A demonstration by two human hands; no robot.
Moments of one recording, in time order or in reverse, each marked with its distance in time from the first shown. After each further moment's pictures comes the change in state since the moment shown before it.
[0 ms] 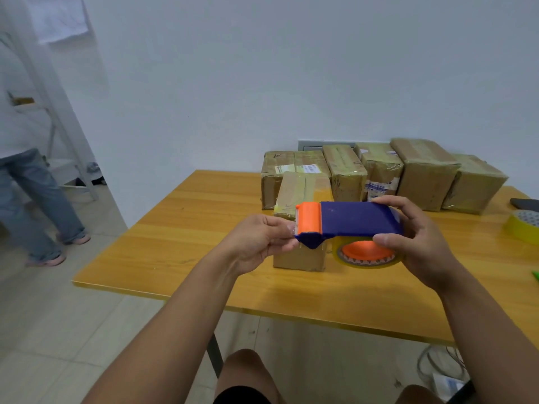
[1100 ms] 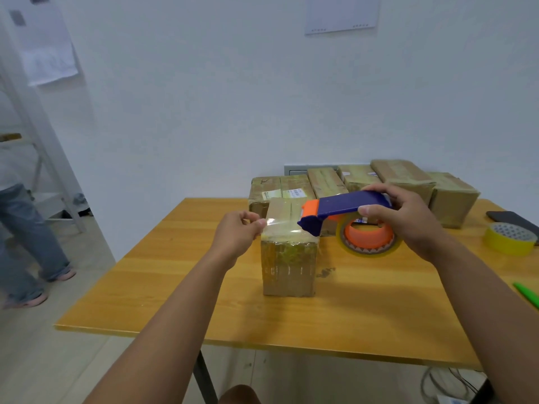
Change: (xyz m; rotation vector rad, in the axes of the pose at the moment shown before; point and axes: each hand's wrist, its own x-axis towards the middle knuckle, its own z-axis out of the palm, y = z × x) left_hand 0.061 0.018 -0.023 0.563 0.497 0.307; right_hand 0.055 -0.029 -0.034 -0.319 0.184 -0.019
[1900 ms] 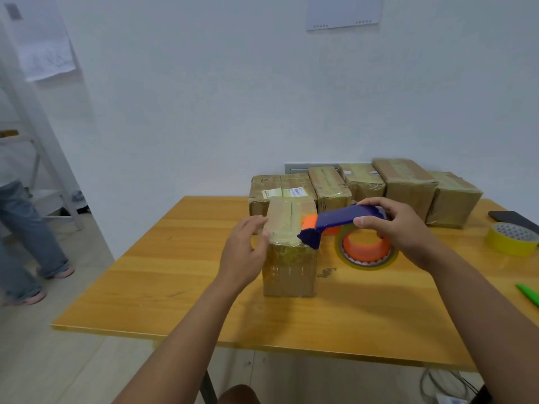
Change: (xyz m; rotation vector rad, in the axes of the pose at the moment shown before) left_hand -0.023 -0.033 0.018 0.271 0.096 0.407; right_hand -0.001 0.018 0.011 -0.088 -0.055 0.100
